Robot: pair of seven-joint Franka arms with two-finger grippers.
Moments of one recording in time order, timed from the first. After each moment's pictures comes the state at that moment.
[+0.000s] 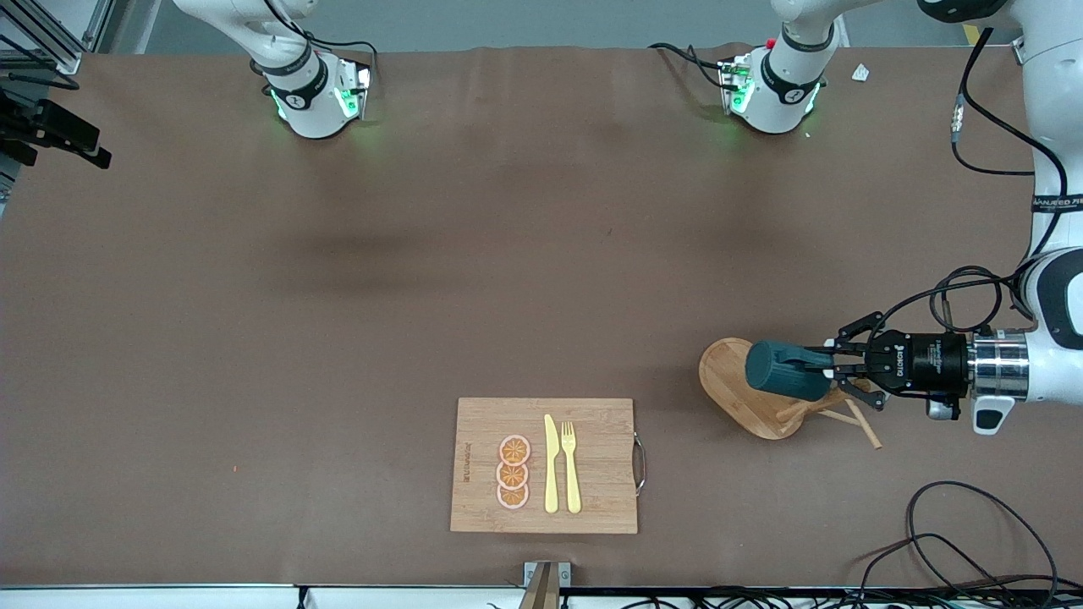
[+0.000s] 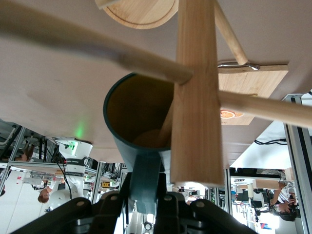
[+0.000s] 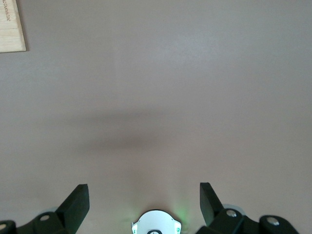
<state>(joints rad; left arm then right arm) 0.32 0.66 -0.30 -1.32 -0.78 1.60 -1.20 -0.04 -0.15 -0.05 -1.64 0.01 1.39 -0.02</state>
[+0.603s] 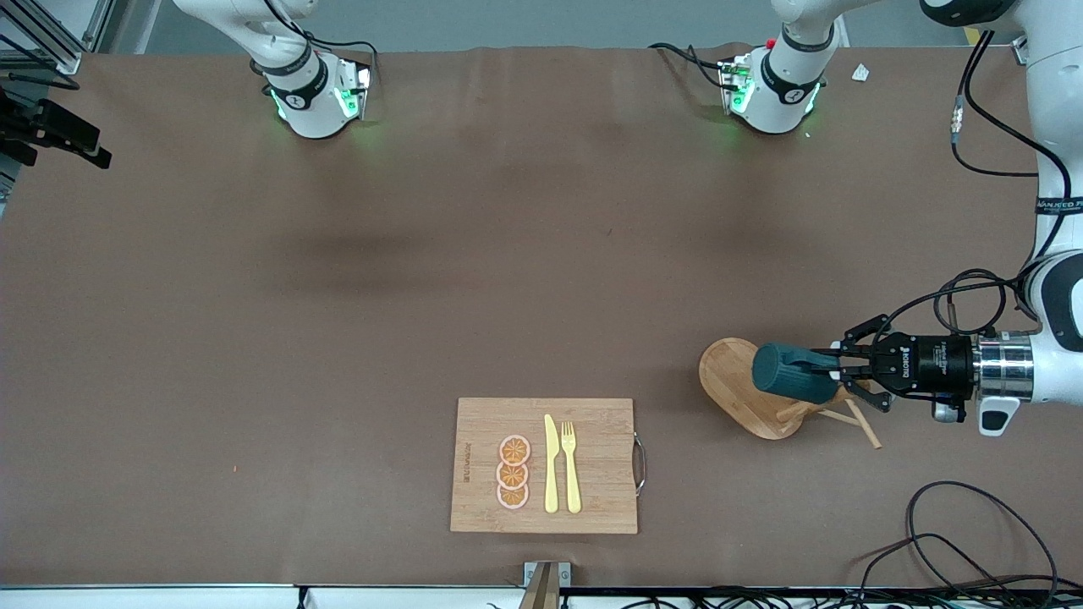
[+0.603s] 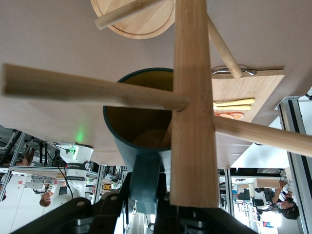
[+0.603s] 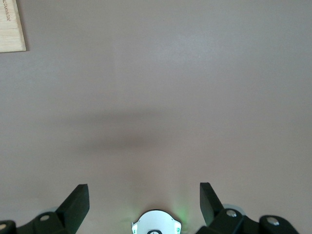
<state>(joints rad) 0.34 0.67 -0.30 -1.32 -0.78 1.60 -1.16 -0.04 -0.15 -0.05 -1.64 0.01 1.39 -0.02</state>
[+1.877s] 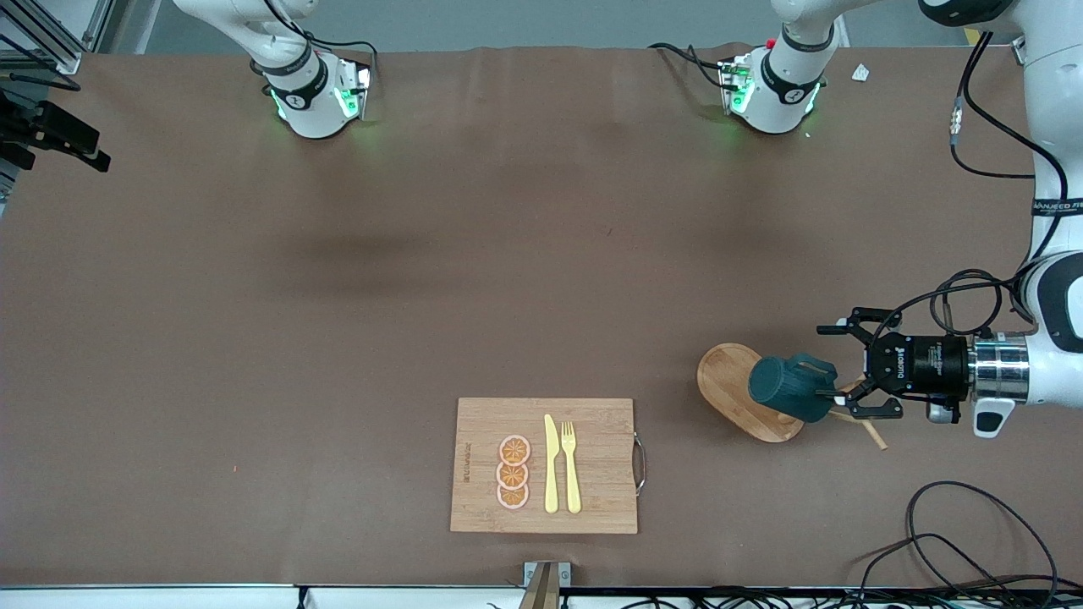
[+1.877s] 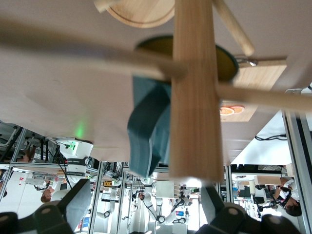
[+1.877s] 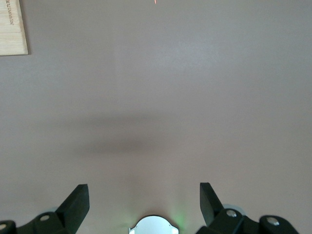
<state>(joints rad) 0.34 0.66 -0.34 -1.30 -0.78 1.60 -1.20 -0.04 -0.15 -0.04 -1.64 0.00 1.42 -0.04</state>
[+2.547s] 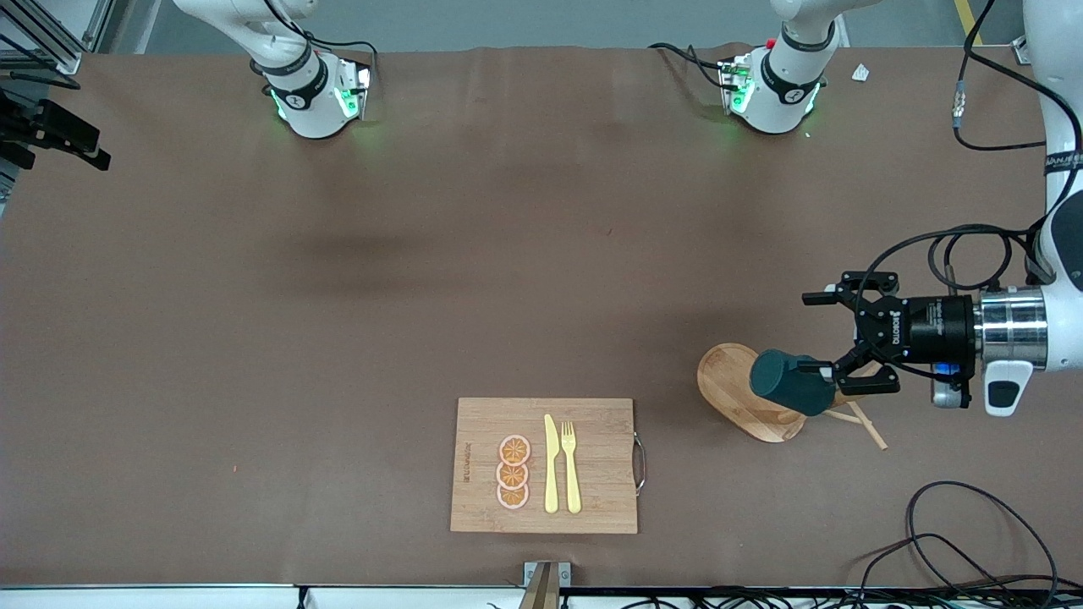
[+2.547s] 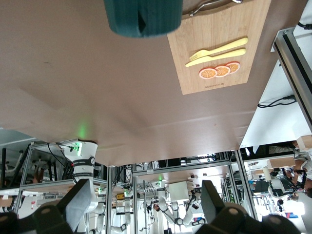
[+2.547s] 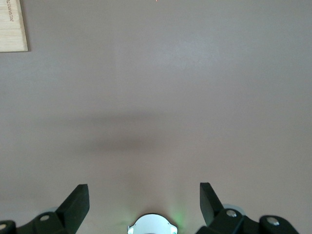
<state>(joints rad) 0.28 0.51 -0.39 -1.29 -0.76 1.60 -1.22 -0.04 -0.15 -0.04 -1.64 0.00 1.41 -0.04</state>
